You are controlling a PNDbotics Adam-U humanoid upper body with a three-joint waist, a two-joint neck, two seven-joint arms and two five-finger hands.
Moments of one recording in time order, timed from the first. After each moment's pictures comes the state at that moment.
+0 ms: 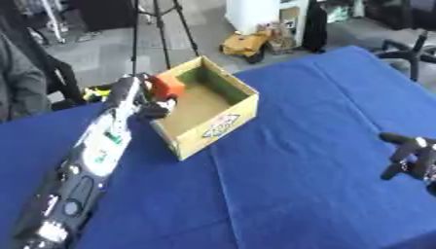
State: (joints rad) left arm -0.91 0.21 -0.08 -0.97 -0.71 0.20 0.00; right arm -0.10 -0.49 0.03 -1.98 -0.40 -0.12 0.28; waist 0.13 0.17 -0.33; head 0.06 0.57
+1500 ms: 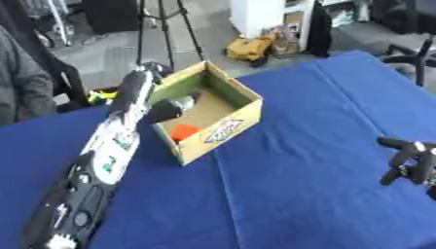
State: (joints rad) left arm -0.82 0.25 -0.09 -1.34 -0.57 0.00 0.22; right arm -0.07 -0.49 0.02 -1.98 -0.40 -0.12 0.27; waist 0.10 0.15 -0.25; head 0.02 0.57
